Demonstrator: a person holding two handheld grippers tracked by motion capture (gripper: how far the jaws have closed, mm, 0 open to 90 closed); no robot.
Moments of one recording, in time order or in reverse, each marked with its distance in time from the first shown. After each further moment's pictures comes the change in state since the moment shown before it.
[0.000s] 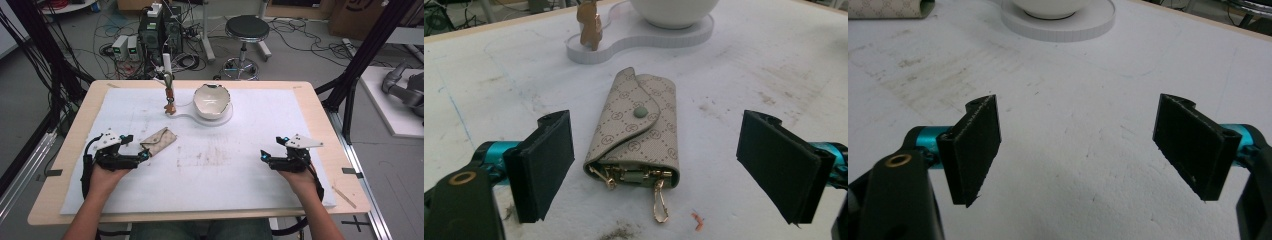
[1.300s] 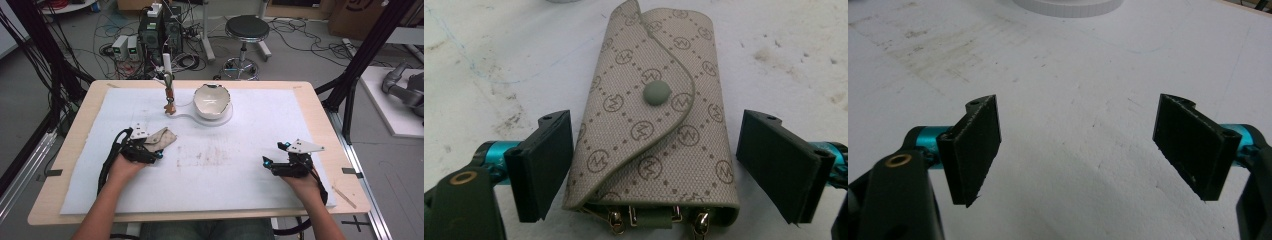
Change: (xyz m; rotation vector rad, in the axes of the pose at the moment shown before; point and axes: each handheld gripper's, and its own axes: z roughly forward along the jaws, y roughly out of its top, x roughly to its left) left arm 0.000 0.003 0.069 0.284 0.044 0.128; right arm 0.001 -0.012 -0.007 0.045 0.020 -0.013
